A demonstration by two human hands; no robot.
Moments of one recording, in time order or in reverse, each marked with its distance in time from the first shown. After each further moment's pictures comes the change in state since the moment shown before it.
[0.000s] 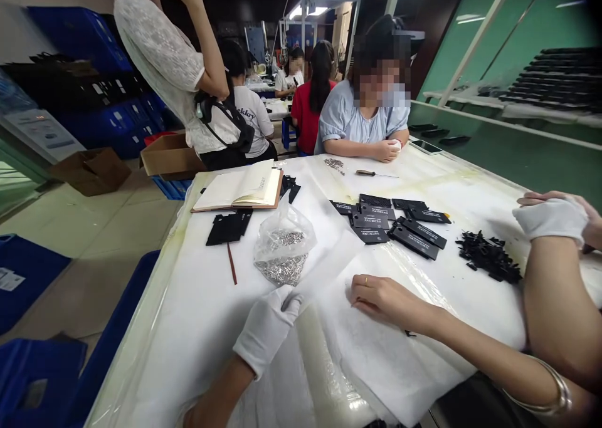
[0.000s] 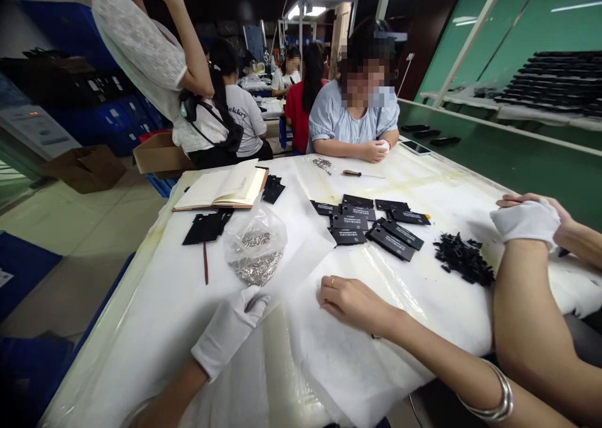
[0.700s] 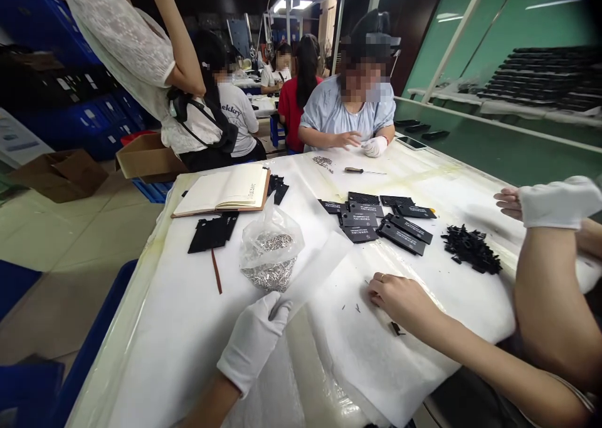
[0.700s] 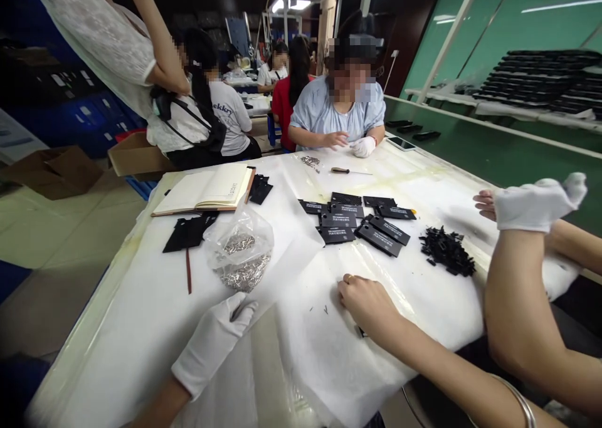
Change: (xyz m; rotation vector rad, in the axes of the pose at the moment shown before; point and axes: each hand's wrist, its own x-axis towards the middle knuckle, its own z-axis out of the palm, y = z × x) left_hand 0.005 -0.005 0.003 0.083 0.039 0.037; right_hand -0.019 0.000 -0.011 -0.334 -0.175 0.622
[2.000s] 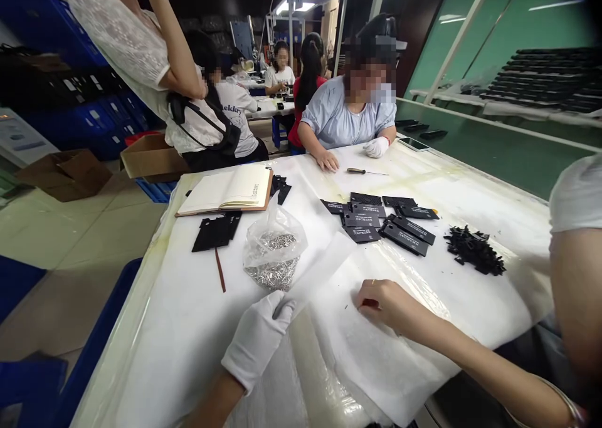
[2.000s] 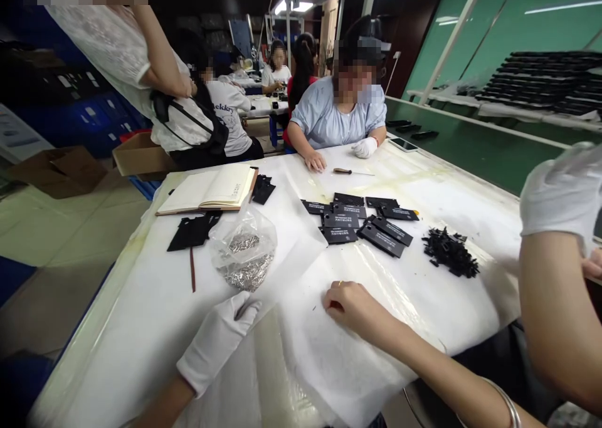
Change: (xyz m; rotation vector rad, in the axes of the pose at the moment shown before) left_hand 0.000 -0.002 0.001 -0.055 -0.011 0.016; right_hand -0.002 -0.012 -0.002 0.539 0.055 -0.244
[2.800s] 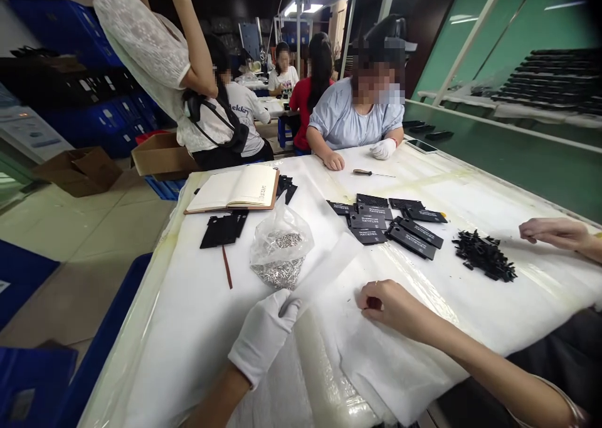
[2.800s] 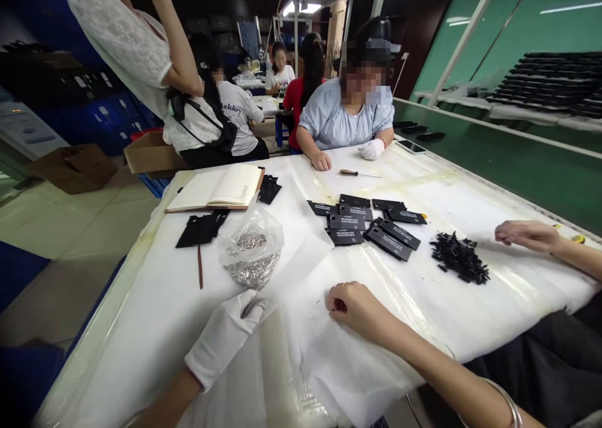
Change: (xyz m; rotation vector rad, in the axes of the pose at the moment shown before) left_hand -0.003 0.000 -0.002 -0.011 -0.018 0.005; right_hand 0.007 0.002 0.006 0.048 -0.031 0.061
